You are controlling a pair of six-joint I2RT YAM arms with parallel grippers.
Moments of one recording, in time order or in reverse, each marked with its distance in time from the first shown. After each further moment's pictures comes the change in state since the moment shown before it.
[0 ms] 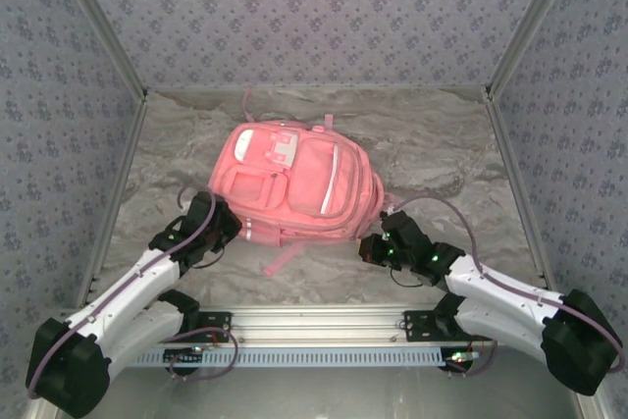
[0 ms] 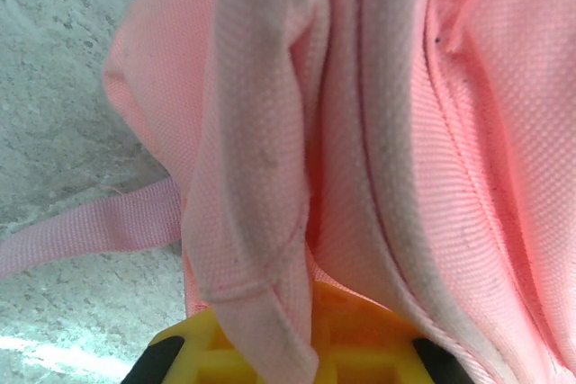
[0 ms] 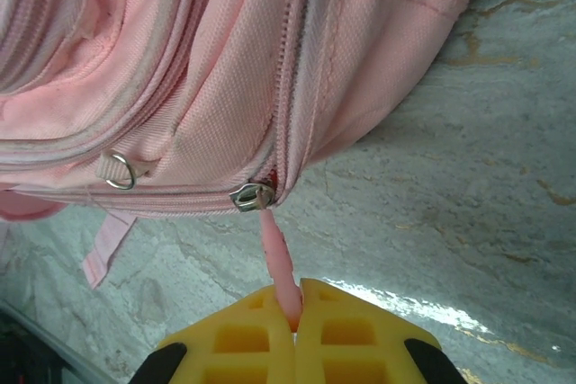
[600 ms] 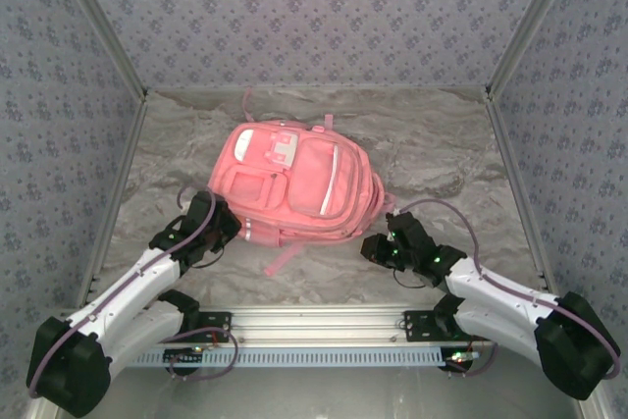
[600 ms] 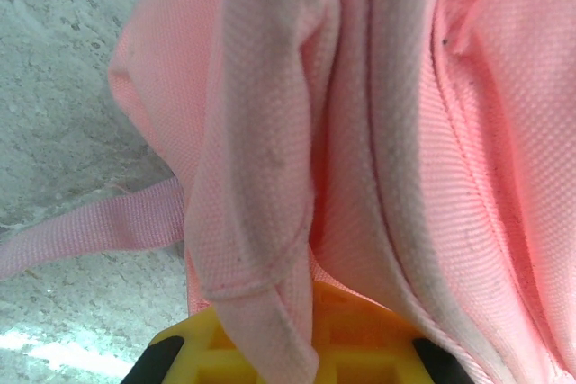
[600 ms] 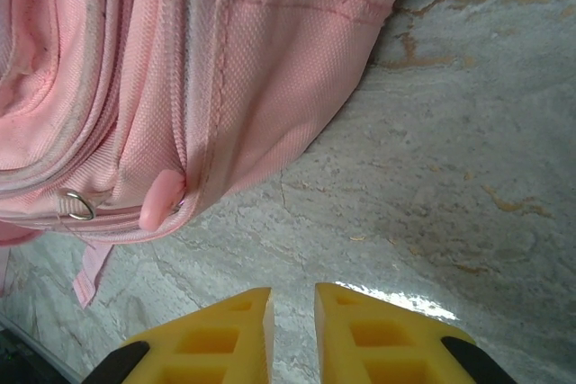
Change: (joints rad) left arm 0.005 0.008 0.000 0.000 0.000 0.000; right arm -0.069 0.006 -0.054 0.055 -0.046 0.016
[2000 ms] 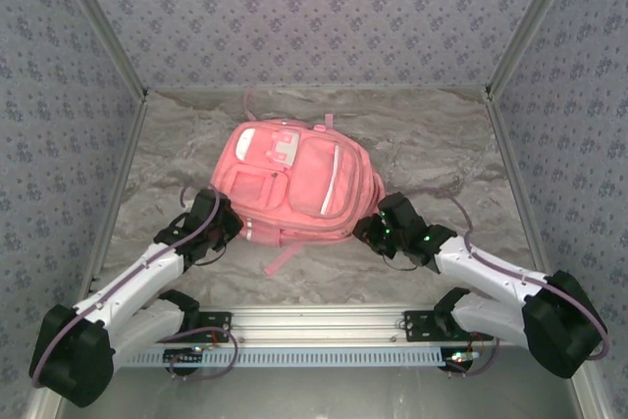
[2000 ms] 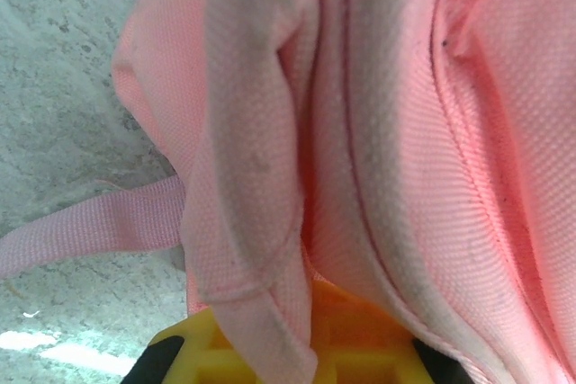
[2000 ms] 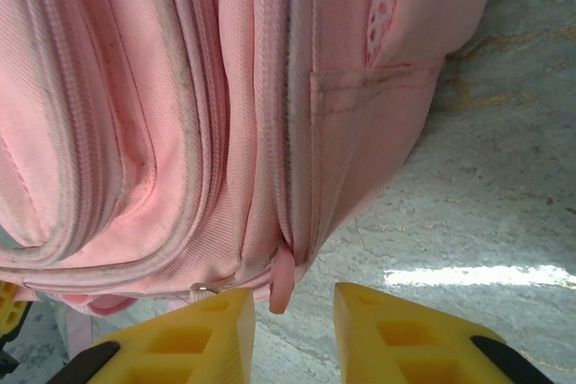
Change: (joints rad) left arm -0.001 0.066 0.000 0.050 0.004 0.003; right arm -0.014 0.164 0.197 -0.075 0.007 0.225
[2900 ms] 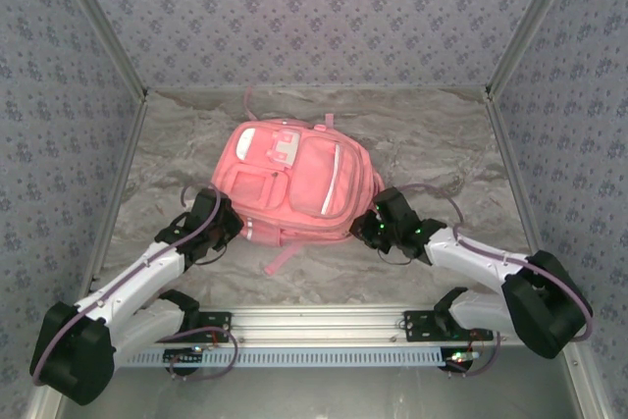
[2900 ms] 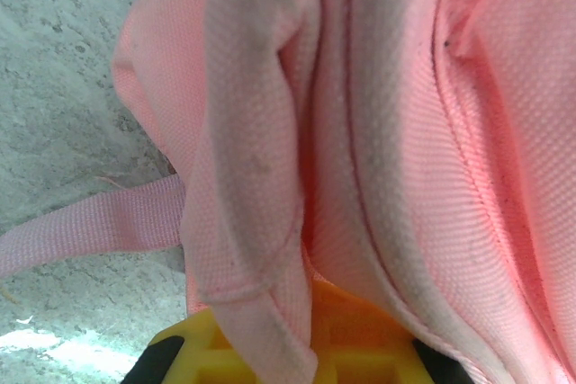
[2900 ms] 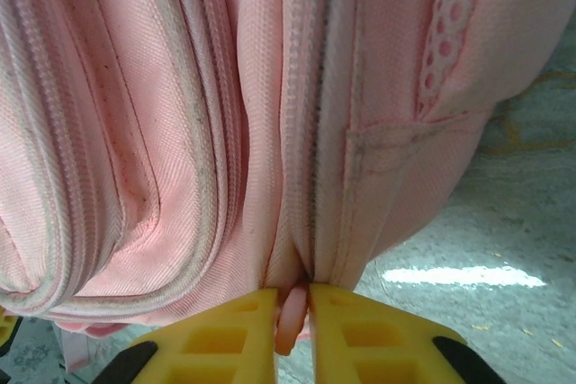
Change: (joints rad) left arm 0.000 0.013 0.000 0.009 0.003 0.000; right arm -0.025 0.134 0.023 0.103 -0.035 -0.034
